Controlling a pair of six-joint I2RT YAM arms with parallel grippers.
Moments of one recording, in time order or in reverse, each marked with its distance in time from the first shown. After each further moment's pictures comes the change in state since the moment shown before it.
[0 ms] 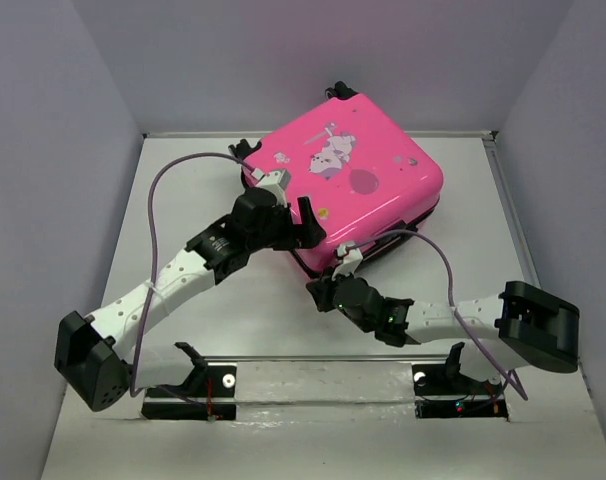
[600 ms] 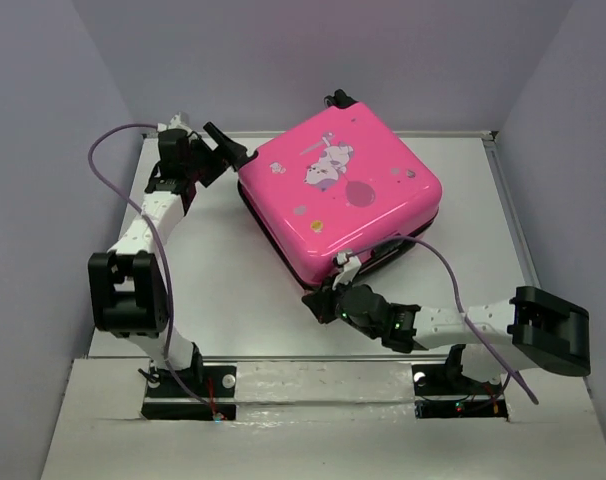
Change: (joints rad) left arm 0.689 0.359 0.246 0.261 0.240 -0.095; right arm 0.044 -0.050 -0.036 0.015 -0.088 0.049
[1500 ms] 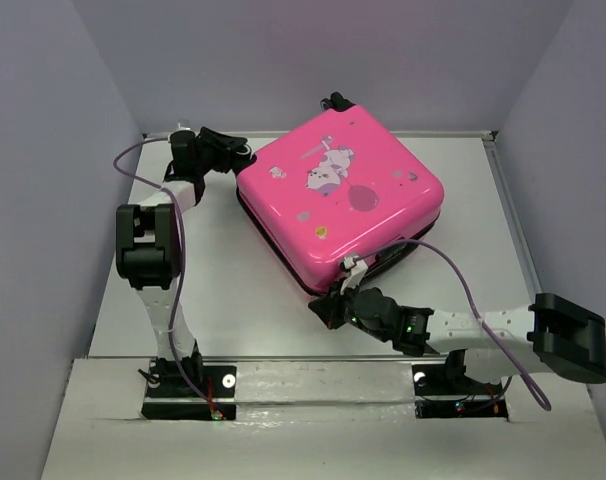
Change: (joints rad) left arm 0.027 0.459 0.138 0.401 0.114 -0.393; right arm 0.004 -0.117 -0.061 -0.060 -0.053 -0.010
